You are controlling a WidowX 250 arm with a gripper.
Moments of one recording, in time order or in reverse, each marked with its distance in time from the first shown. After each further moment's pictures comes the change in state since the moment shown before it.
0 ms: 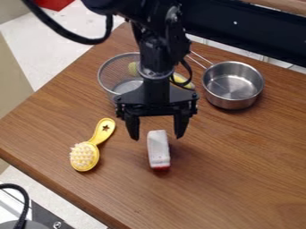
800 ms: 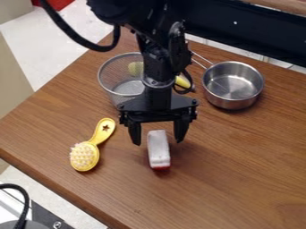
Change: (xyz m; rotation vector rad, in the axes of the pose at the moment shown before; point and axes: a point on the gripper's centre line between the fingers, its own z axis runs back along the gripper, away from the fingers) arm 0.004 -0.001 -0.017 0.019 -0.008 0.036
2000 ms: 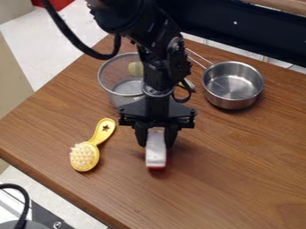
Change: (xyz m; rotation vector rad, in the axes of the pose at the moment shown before) arm 0.001 0.002 -0.011 0.013 -0.031 -0.155
